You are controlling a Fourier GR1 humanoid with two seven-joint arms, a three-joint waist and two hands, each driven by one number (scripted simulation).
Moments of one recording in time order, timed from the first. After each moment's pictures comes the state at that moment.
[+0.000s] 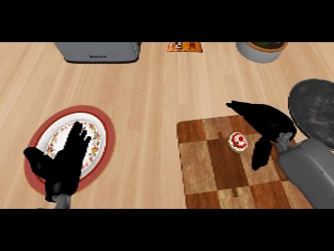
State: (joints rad) left arm 0.04 0.15 -0.13 -1.43 0.31 0.30 0.07; right arm -0.47 -0.47 0.44 -1.33 0.56 0.47 0.35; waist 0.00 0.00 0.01
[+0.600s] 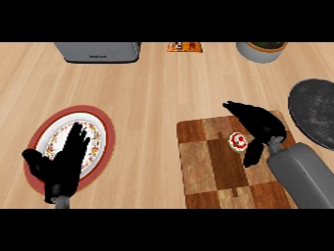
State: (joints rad) left arm 0.05 0.13 -0.11 -1.45 0.28 0.27 0.08; right arm -0.43 -0.37 0.37 -1.23 0.73 0.38 0.24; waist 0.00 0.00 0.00
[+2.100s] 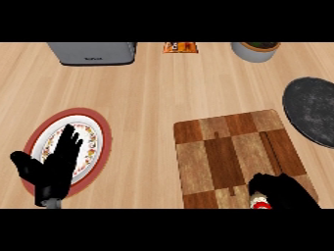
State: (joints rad) left arm 0.08 0.13 -0.04 -1.47 0.27 0.22 0.11; right arm 0.21 -0.51 0.42 -1.74 1.01 0.01 -0.04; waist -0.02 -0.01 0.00
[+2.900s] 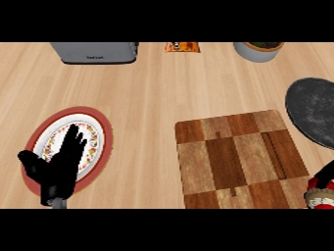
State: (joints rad) left arm 0.07 0.10 -0.06 -1.46 0.24 0.23 0.11; right arm 0.35 -0.53 0.03 -2.19 0.73 -0.04 0.05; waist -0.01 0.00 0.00
